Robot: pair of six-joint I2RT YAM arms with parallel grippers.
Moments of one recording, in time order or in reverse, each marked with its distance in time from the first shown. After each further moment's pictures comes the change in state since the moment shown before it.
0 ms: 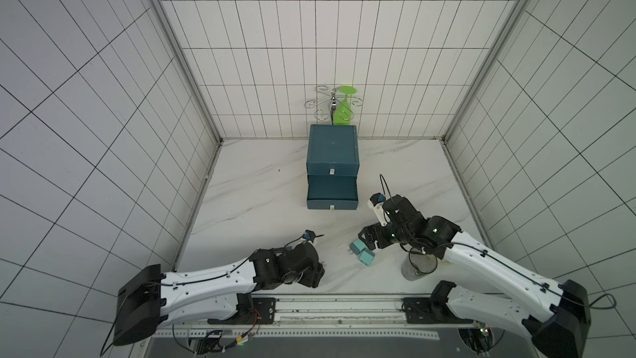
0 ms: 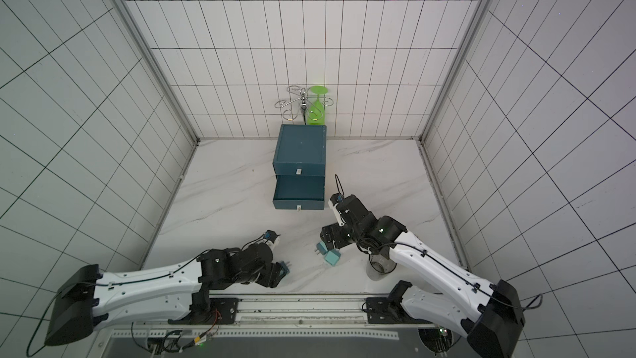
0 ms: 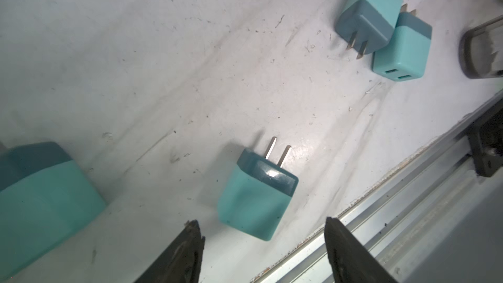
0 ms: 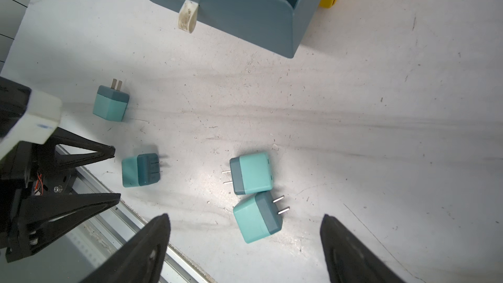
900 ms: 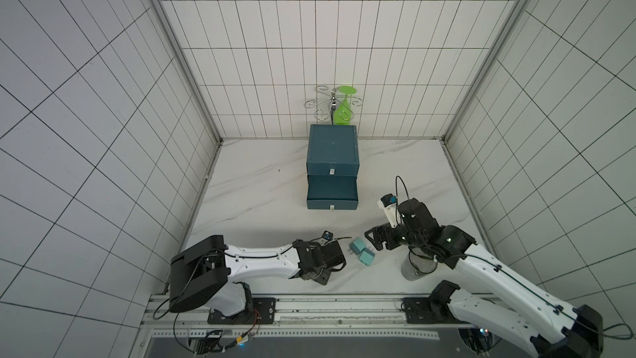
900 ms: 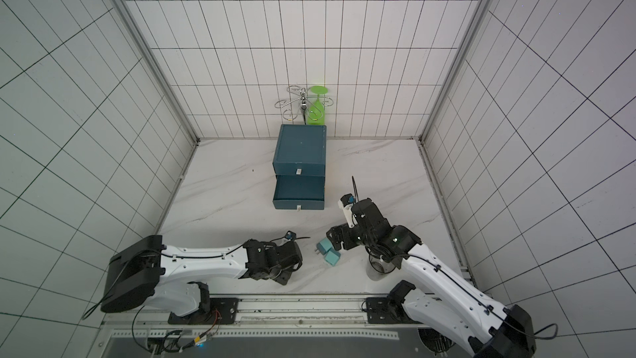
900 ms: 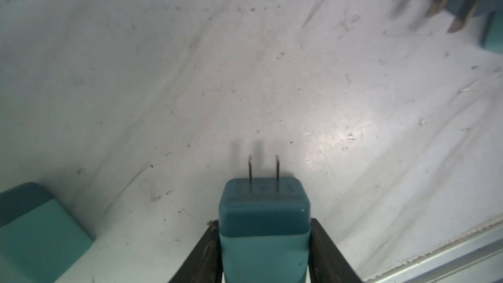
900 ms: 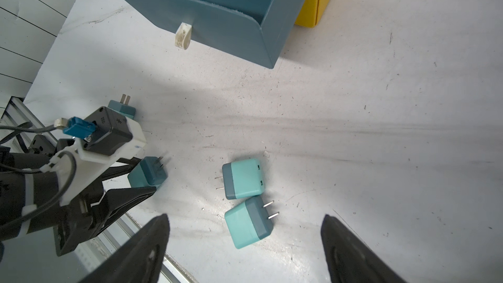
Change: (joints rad) left arm -0.031 0.433 0.219 -0.113 -0.054 0.030; right arm -0.087 -0.139 -0.103 0.066 -0.068 -0.032
